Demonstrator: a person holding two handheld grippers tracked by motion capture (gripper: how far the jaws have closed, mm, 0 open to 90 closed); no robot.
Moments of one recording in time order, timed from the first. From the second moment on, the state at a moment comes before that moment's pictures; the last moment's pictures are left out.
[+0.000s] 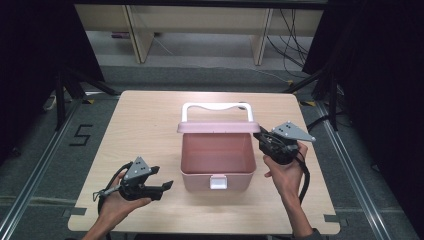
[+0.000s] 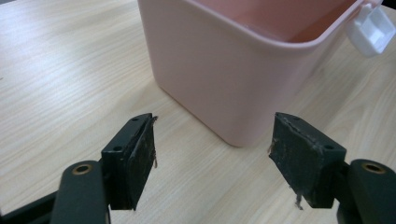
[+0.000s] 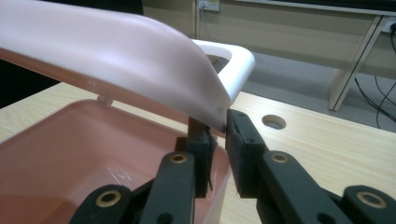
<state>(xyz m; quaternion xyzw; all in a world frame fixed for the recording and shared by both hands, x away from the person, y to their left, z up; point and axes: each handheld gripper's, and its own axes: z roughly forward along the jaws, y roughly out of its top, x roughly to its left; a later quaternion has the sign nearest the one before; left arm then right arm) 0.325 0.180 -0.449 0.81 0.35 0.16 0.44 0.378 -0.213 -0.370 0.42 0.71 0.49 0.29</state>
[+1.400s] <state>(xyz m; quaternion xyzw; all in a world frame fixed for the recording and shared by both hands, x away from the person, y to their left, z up) 0.315 0.190 -0.471 0.82 0.35 0.15 0.42 0.345 -0.235 -0.405 0.42 0.73 0.48 0.24</state>
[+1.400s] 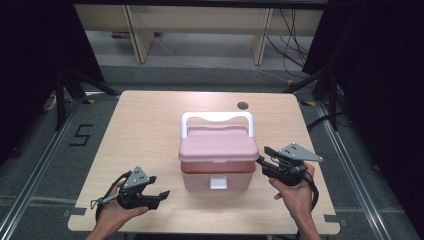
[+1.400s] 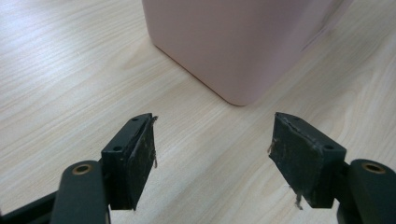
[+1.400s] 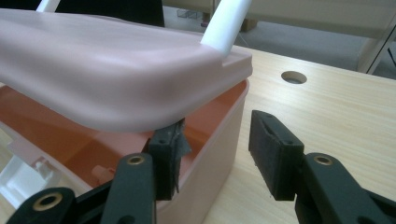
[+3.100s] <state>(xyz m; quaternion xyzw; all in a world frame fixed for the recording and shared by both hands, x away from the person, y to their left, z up) 0.302 0.192 -0.477 0.82 0.36 0.15 0.42 0.317 -0.254 -0.433 0.46 0.72 0.48 0.20</state>
